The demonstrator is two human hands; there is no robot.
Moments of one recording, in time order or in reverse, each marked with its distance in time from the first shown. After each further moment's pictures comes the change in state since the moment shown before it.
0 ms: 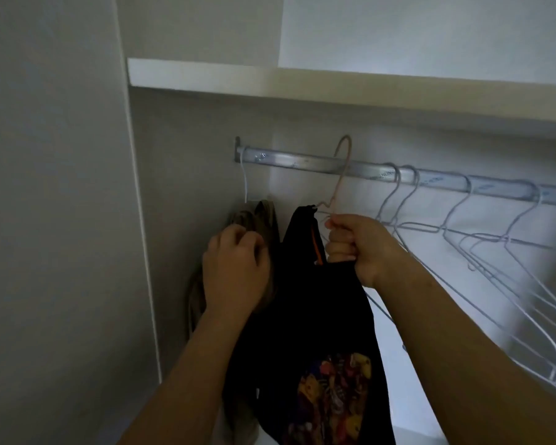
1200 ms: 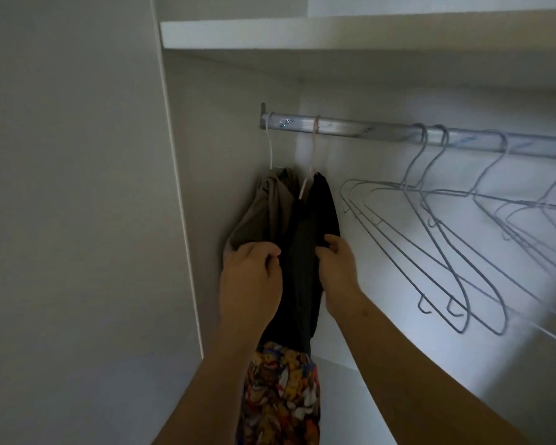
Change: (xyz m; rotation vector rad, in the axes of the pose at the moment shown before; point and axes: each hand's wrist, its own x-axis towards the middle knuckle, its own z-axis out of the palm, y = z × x) left_hand -0.077 -0.003 -0.015 -0.196 -0.041 -0.104; right_hand 0.000 0.121 -0.003 -0.447 0.306 -0.192
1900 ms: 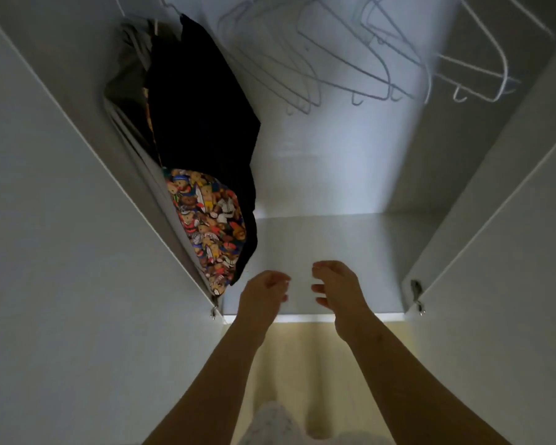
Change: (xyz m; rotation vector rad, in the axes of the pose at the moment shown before) left_hand -0.318 0.048 0.019 -0.349 -0.798 -0.708; right_hand -0.308 0.152 -0.179 0.175 0.190 0.509
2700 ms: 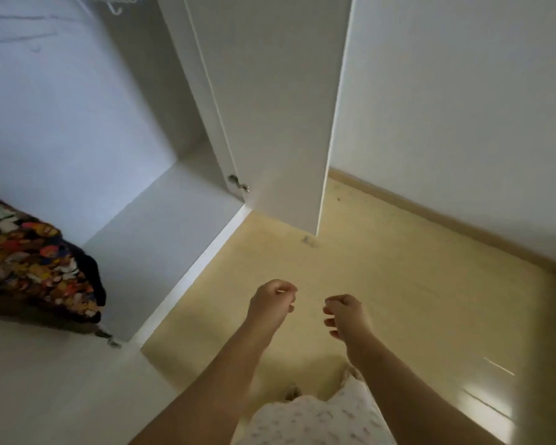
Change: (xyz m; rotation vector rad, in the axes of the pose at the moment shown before) left_hand -0.218 -0.173 0.005 0.573 -0.925 0.088; right_hand -0.305 0.278 -0.004 0.445 0.928 0.300
